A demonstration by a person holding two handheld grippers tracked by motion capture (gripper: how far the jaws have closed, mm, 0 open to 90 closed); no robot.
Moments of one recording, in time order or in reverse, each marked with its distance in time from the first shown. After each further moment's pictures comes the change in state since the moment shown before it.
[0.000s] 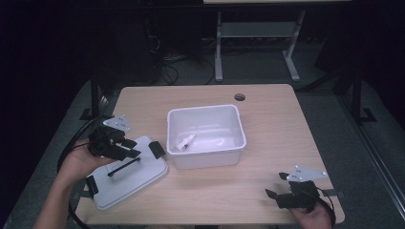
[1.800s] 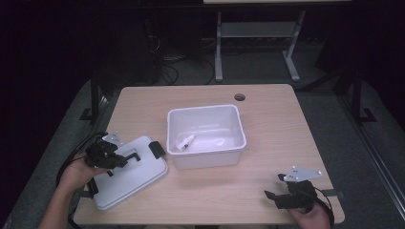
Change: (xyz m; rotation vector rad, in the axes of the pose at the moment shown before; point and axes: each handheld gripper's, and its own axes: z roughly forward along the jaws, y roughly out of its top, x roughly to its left) left arm 0.037 -0.071 0.057 0.121 0.017 -0.076; right arm 0.000 -0.002 0.007 0.045 -0.002 0.001
